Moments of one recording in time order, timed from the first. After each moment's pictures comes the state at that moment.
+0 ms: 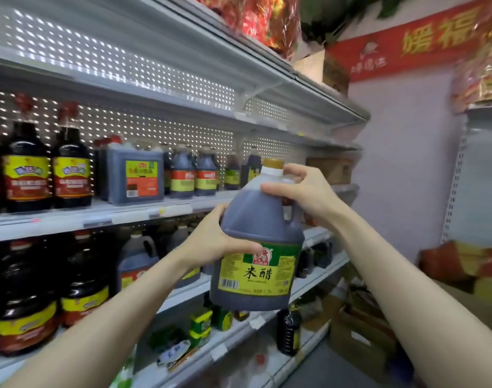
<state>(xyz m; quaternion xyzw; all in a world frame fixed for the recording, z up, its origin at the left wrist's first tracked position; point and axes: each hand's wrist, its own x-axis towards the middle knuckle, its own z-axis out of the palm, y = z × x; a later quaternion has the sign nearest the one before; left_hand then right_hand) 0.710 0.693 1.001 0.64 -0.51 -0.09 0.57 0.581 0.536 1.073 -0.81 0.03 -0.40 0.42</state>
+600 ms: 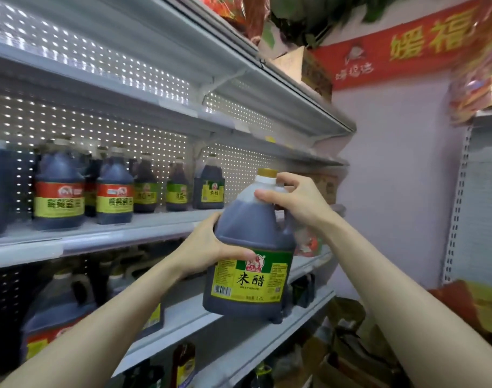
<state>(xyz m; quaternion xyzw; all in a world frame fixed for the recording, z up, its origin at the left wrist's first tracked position) 0.812 0.353 1.013 0.63 -0.52 -0.10 0.57 0.679 0.205 1.083 -0.81 0.05 -0.42 0.41</state>
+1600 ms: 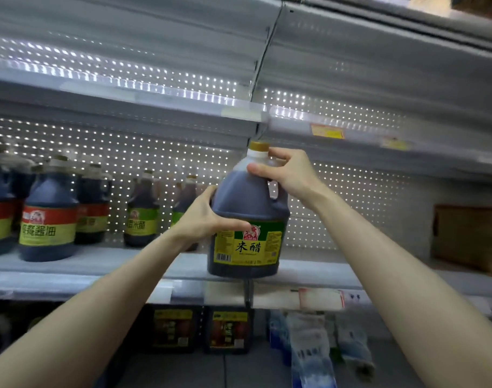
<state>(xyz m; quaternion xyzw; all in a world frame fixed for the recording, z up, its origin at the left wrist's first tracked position) 1.027 0.019 1.095 0.74 -0.29 0.17 0.58 1.001 -0.163 1.179 -0.78 -0.28 -0.30 0.48</state>
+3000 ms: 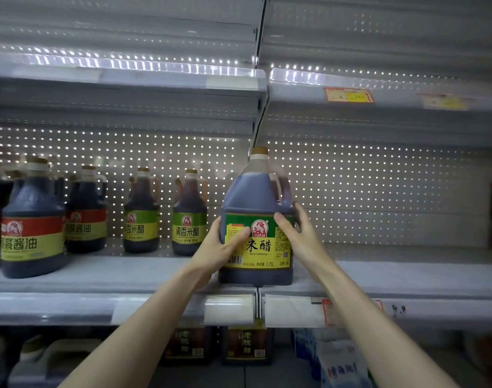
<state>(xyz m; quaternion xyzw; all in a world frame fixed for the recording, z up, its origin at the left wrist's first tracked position) 1.123 -0.020 1.026 0.69 -0.22 0.12 0.68 1.110 -0.202 1.045 -0.71 -0.19 -0.21 0.65</state>
